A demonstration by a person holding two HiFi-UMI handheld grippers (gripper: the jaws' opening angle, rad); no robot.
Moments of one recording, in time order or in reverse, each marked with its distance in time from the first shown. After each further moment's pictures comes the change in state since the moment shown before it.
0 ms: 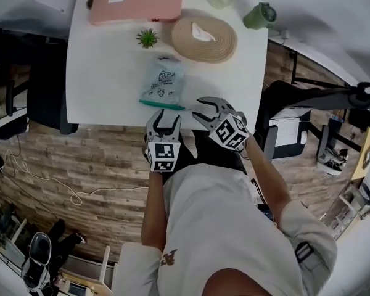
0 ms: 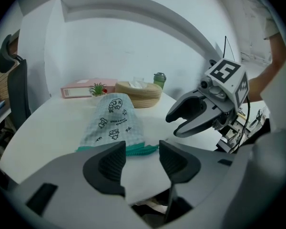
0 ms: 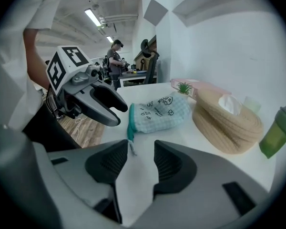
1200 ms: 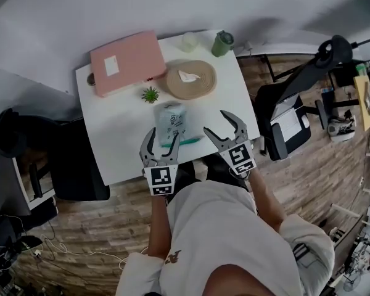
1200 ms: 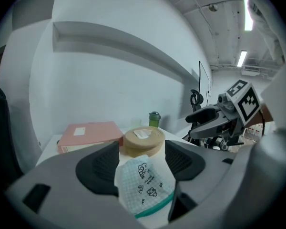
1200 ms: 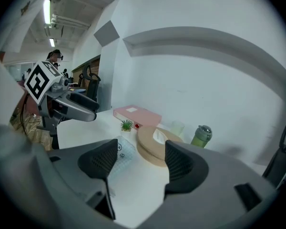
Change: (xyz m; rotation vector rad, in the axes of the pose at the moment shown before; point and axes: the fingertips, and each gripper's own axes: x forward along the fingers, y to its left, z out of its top) left arm -0.072 0.084 0.159 0.213 -0.337 -0.183; right arm -0.101 -0.051 0.116 0.338 -0.189 -0.752
